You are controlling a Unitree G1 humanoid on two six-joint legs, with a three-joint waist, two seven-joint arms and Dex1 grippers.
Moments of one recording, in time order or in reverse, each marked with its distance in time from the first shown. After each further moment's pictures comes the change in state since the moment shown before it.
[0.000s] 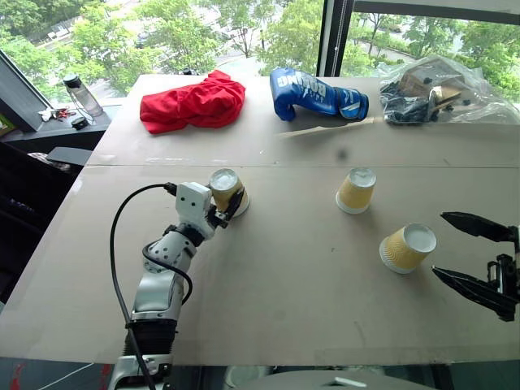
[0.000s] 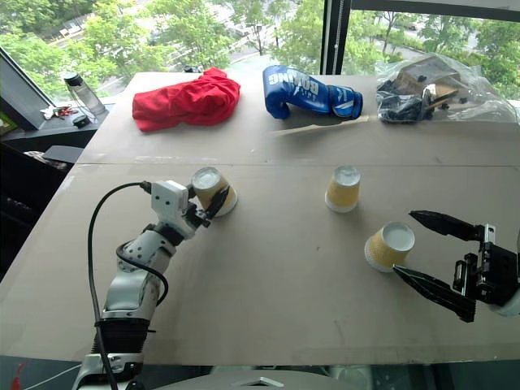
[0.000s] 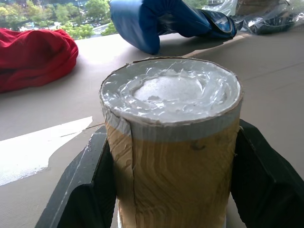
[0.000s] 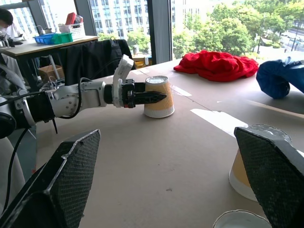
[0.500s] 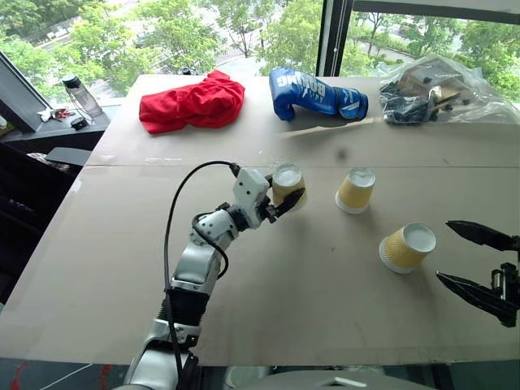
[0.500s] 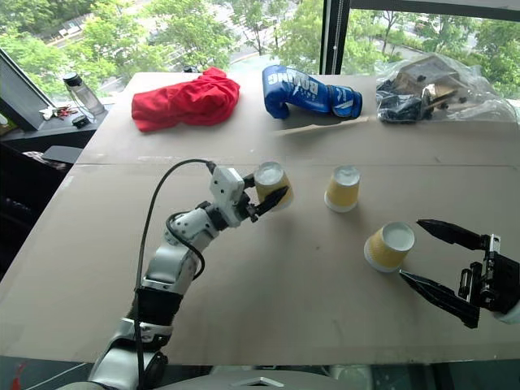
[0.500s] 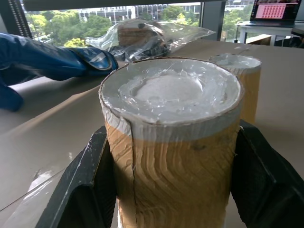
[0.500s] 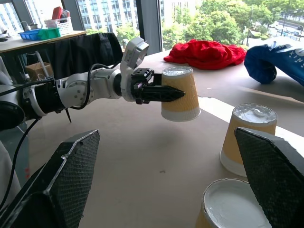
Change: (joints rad) left arm -0.212 -0.078 -0.259 0.074 0.003 0.022 -0.227; right arm 0.045 0.041 -0.005 0.051 -0.057 -0.045 0.041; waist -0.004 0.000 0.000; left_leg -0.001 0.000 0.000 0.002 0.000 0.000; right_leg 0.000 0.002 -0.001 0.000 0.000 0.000
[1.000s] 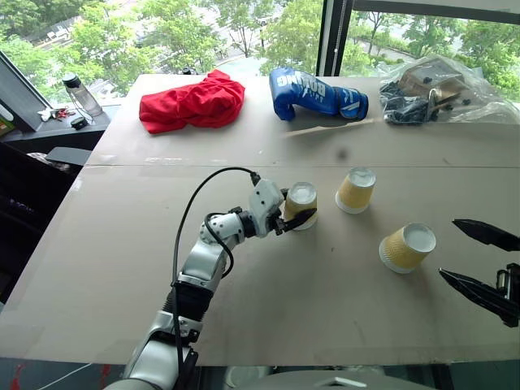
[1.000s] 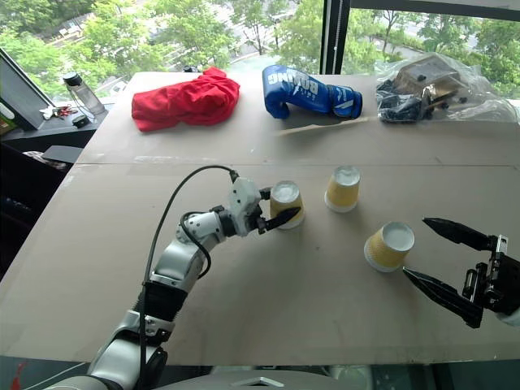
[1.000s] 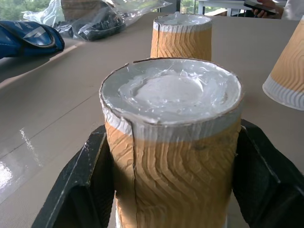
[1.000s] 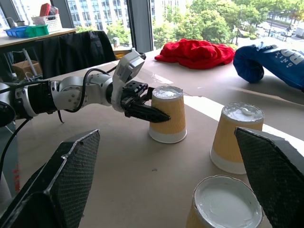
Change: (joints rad) left arm -0.013 0.034 -0.032 0.070 0.026 -0.025 -0.117; right arm 0.017 0.002 -0.032 -0.022 0.002 0.001 -0.037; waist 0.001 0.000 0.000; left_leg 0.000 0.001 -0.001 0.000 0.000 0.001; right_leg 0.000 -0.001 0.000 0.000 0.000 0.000
